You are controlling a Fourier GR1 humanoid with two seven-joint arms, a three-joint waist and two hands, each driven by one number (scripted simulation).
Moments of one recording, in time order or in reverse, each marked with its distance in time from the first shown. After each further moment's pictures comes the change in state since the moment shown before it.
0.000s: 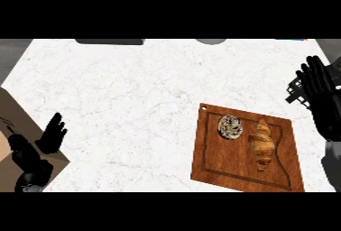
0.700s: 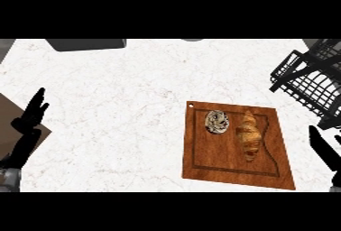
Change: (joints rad) left arm -0.104 0.098 0.076 -0.020 -0.163 -0.124 -0.074; right arm 0.317 0.199 -0.188 -0.011 0.149 -0.653 0.102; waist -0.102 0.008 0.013
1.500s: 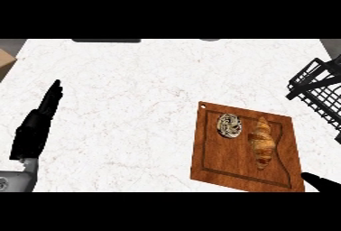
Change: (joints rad) left arm -0.082 -0.098 0.014 0.079 -0.098 -0.059 -0.126; right arm 0.278 -0.419 0.243 -0.479 0.270 0.125 0.777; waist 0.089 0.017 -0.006
